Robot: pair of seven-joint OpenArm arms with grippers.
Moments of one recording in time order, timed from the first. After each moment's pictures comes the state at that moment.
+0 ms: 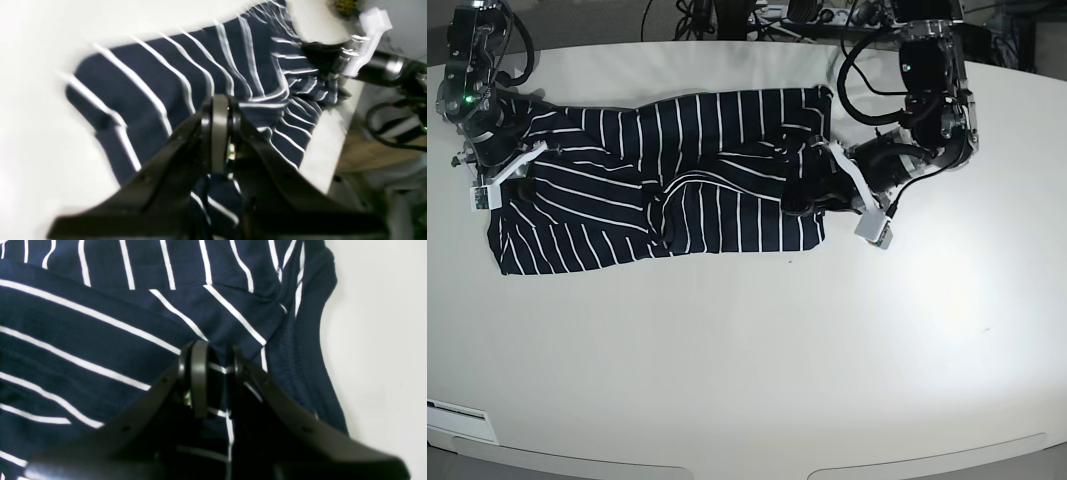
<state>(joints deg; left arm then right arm) 7.5 -6.2 -8.5 103.3 -54.1 -38.0 63.7 -20.4 22.0 16.0 92.3 23.3 22.5 -34.7</state>
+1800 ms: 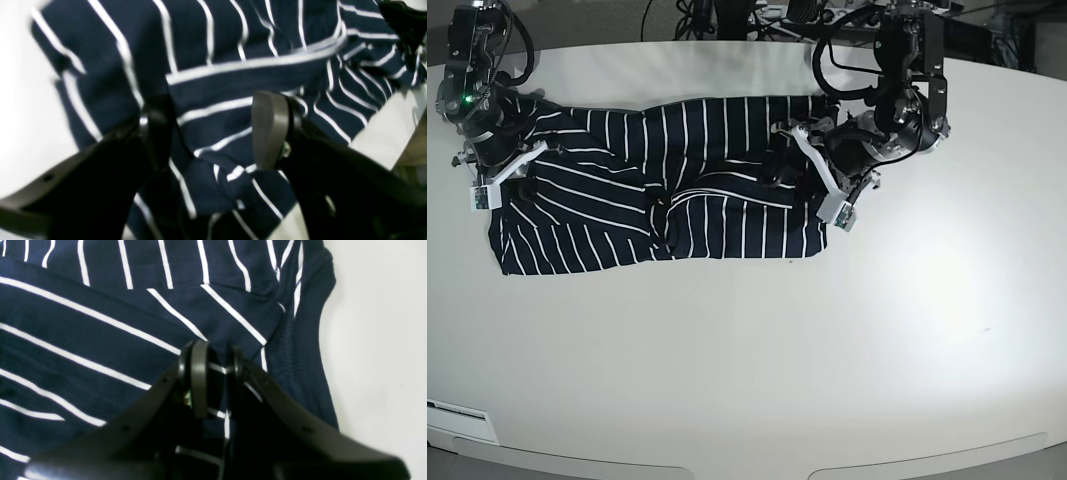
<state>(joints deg) 11.9 -6.0 0.3 107.7 -33.4 -24.9 58.4 -20.4 22.0 16.0 92.3 23.5 22.5 -34.8</state>
